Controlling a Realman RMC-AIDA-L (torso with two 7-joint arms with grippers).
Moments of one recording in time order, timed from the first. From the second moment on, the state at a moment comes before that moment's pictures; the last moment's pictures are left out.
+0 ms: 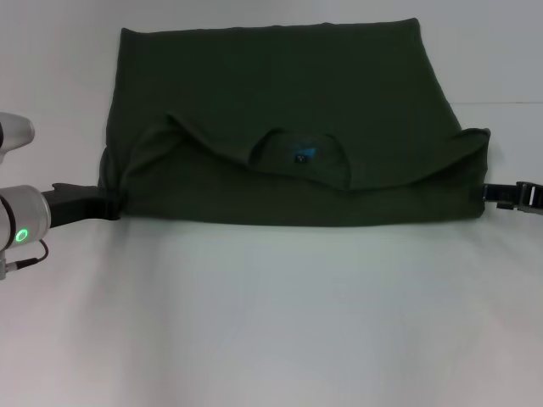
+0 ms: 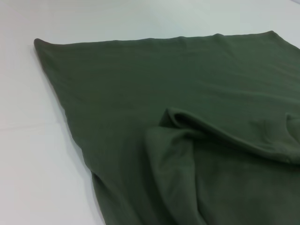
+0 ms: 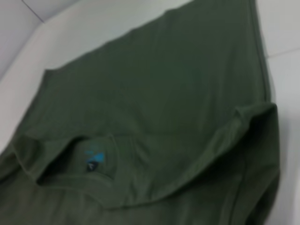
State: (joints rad) left arm -0.58 -2.16 0.70 0.75 2.28 0.83 -1.84; right arm 0.63 1.94 -0.53 -0.52 -2.27 -1.12 2.12
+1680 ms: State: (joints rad) left arm -0.50 -2.16 0.67 0.84 2.28 1.06 -1.96; right arm 0.63 1.98 -0.56 -0.53 -2.22 -1.05 2.02
